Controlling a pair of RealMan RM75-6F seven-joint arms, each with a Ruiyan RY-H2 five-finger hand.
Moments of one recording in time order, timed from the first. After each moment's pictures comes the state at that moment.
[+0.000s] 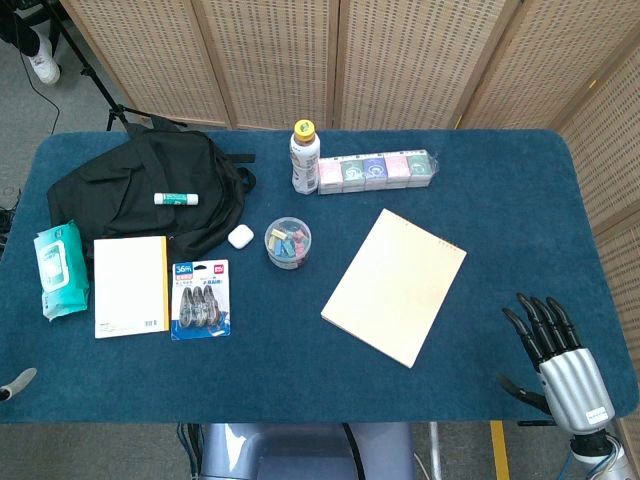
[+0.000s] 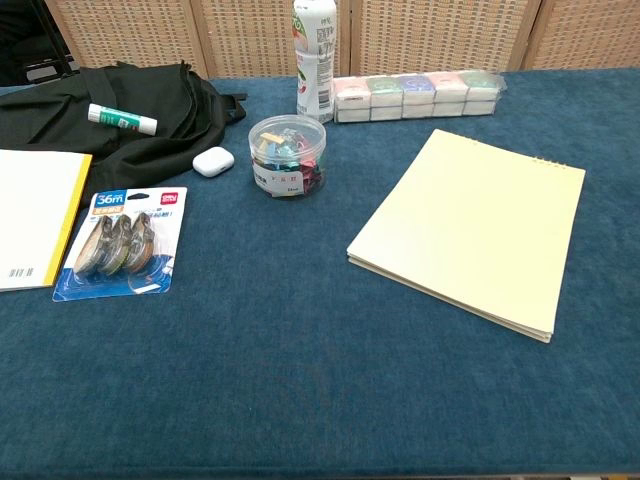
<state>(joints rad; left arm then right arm) 0.06 -0.95 0.01 -1.74 1.66 1.72 -0.16 0.07 -1.15 -0.01 -1.60 -1.85 1.70 -0.01</state>
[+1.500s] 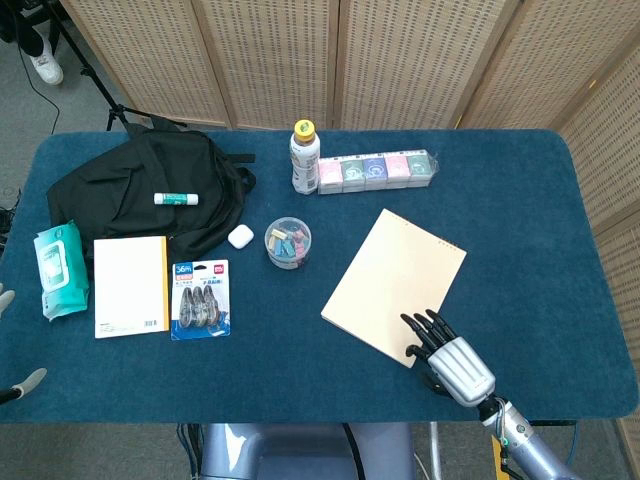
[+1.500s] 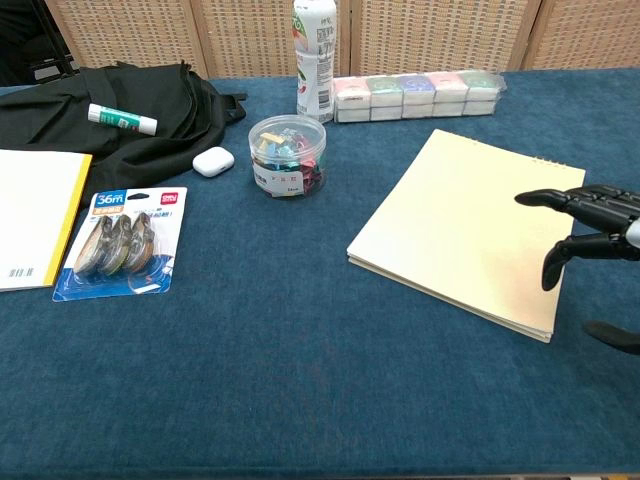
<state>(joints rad) 0.05 -0.96 0.01 -1.78 1.65 1.68 -0.09 0.30 -1.44 -0.07 -1.35 -1.87 1.32 -0.02</state>
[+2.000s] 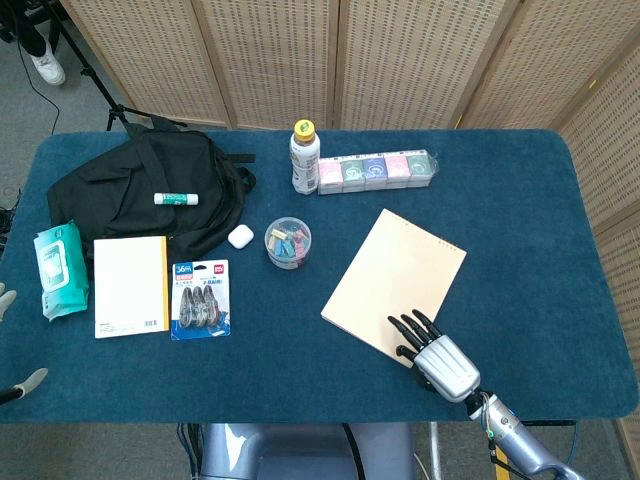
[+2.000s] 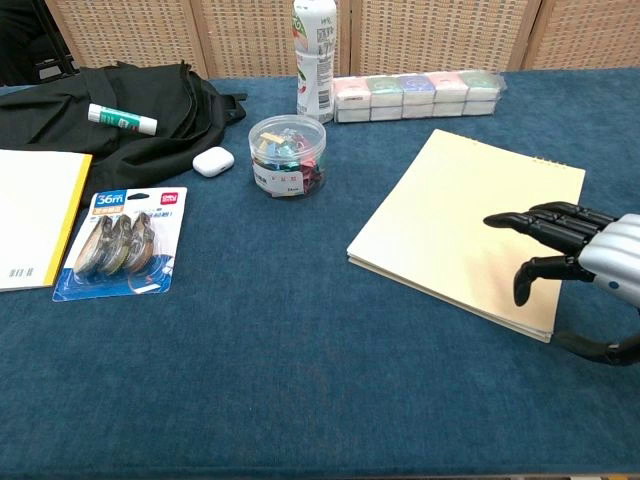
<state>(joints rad) 0.05 -0.96 0.01 -1.78 1.64 1.67 -0.08 0.35 -1.53 -0.08 -1.24 -1.87 1.30 -0.07</state>
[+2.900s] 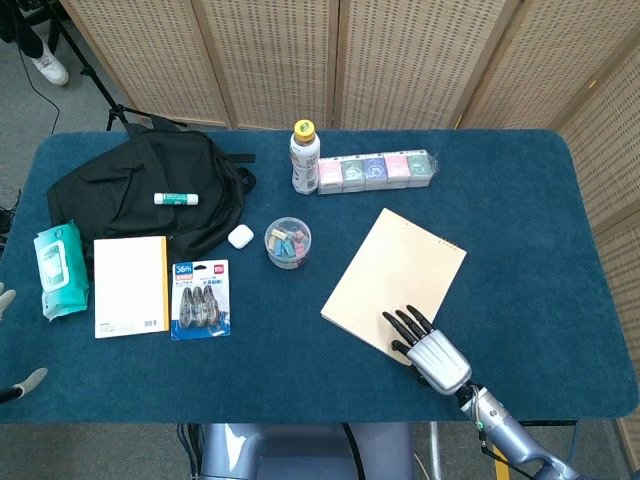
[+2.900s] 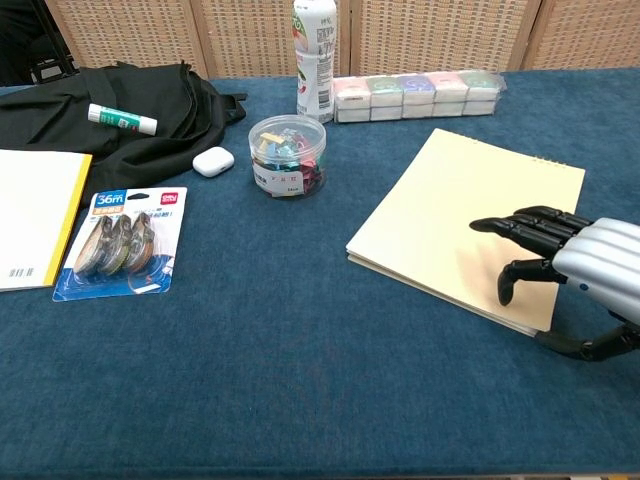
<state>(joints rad) 0.05 -0.96 0.01 -1.79 1.64 1.66 -0.09 0.38 -1.59 -0.09 -1.16 -1.83 1.29 -0.09</state>
